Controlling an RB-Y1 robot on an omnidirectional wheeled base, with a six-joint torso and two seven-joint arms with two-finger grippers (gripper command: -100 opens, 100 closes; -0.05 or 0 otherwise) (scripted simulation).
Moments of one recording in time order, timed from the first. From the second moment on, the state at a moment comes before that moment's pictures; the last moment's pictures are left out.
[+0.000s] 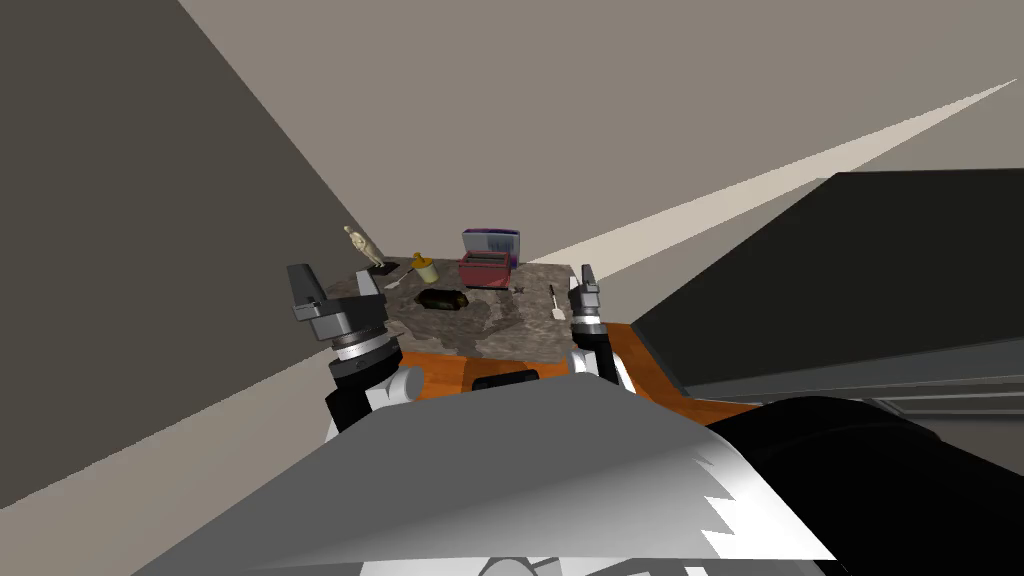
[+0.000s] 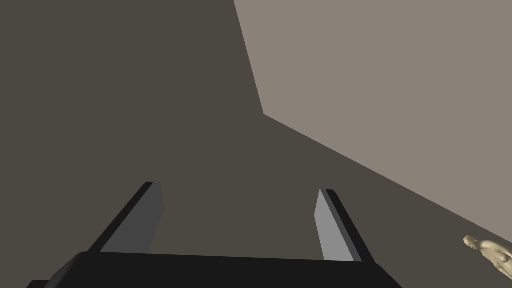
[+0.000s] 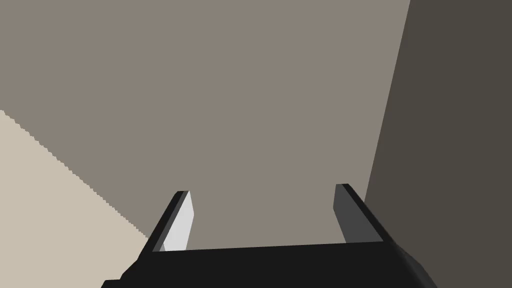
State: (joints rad) left arm 0.48 -0.04 0.02 -2.32 0.06 -0.58 -0.01; right arm 0.52 0.02 0.01 -2.23 0.07 -0.37 0.01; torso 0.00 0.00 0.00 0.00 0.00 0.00
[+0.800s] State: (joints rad) left arm 0.48 -0.04 0.02 -2.32 0.06 -0.58 -0.01; right arm 0.60 -0.18 -0.01 -2.17 0.02 -0.37 0.00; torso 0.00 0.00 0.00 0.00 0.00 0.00
